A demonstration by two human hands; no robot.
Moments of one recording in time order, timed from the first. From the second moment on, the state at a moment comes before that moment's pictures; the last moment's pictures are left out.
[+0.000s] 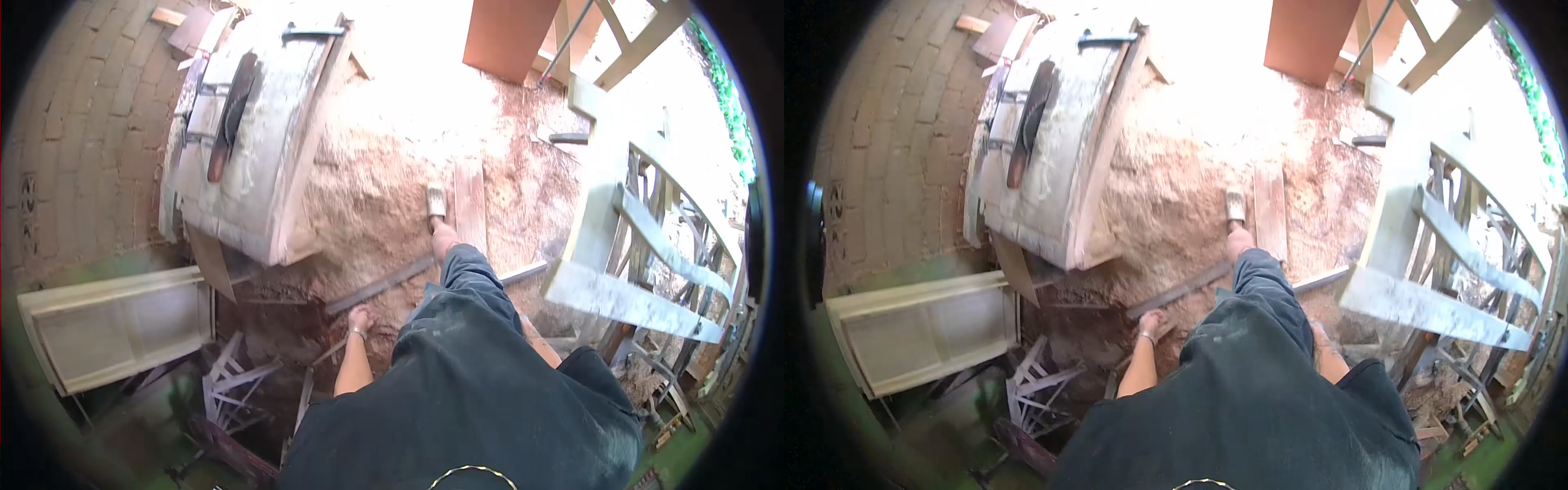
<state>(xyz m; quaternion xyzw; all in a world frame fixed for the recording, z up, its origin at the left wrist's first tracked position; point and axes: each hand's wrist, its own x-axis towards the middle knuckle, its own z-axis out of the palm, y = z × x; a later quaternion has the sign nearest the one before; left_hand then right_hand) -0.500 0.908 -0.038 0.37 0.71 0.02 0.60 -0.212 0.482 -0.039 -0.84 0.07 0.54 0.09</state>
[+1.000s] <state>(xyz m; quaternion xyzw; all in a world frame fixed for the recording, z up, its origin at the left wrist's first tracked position) 0.316 1.537 -0.037 0.55 0.73 0.06 0.40 0.680 1.022 0.051 -0.83 0.07 0.47 0.29</state>
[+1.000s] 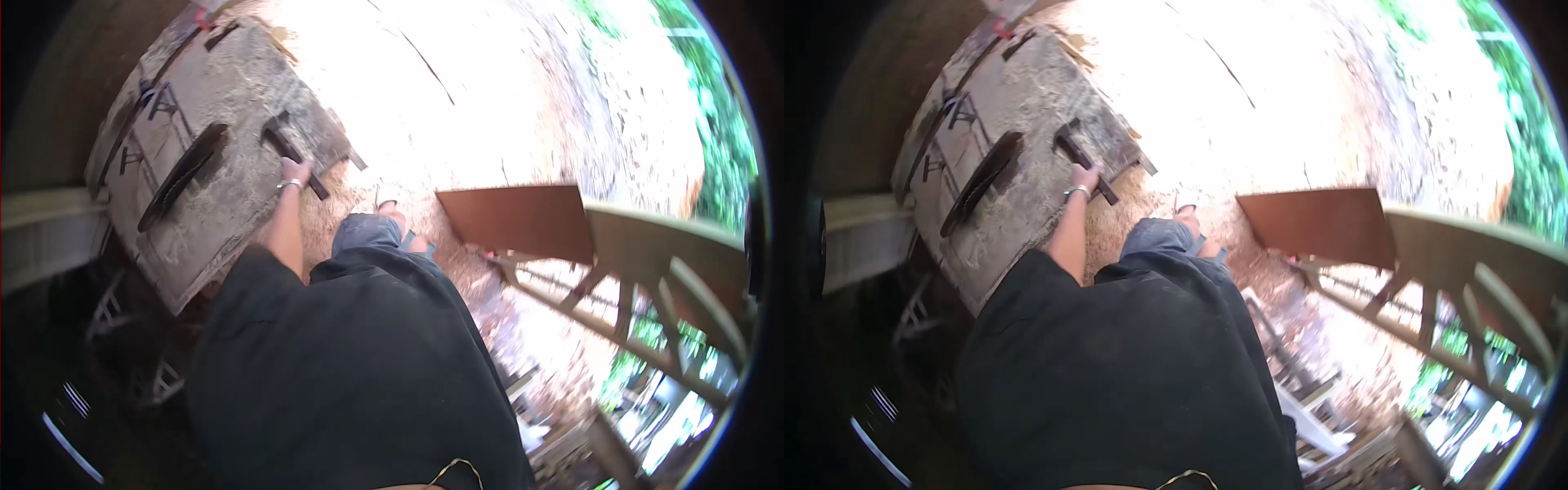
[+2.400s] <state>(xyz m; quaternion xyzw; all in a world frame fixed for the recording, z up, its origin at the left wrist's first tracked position) 0.376 1.622 0.012 0.04 0.90 0.22 0.38 0.560 2.049 0.107 -0.05 -0.93 0.32 0.15</state>
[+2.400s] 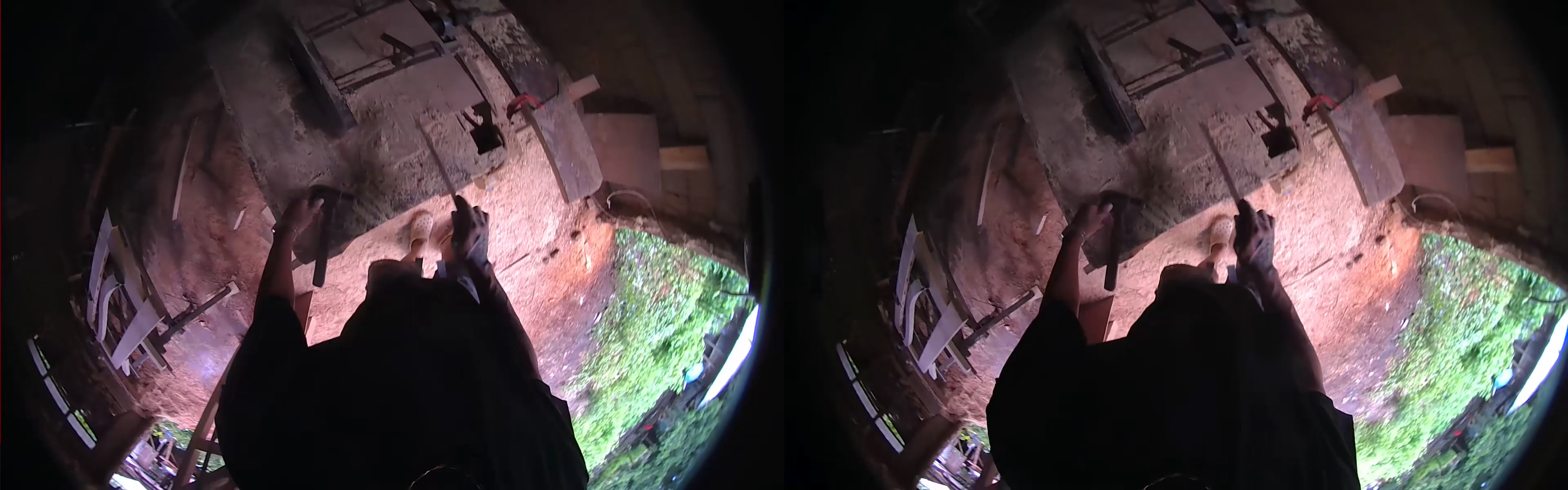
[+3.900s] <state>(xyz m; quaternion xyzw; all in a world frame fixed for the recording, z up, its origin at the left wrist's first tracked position) 0.090 1.630 -0.055 -0.27 0.95 0.03 -0.16 0.030 2.095 0.057 0.41 -0.90 0.13 0.00</state>
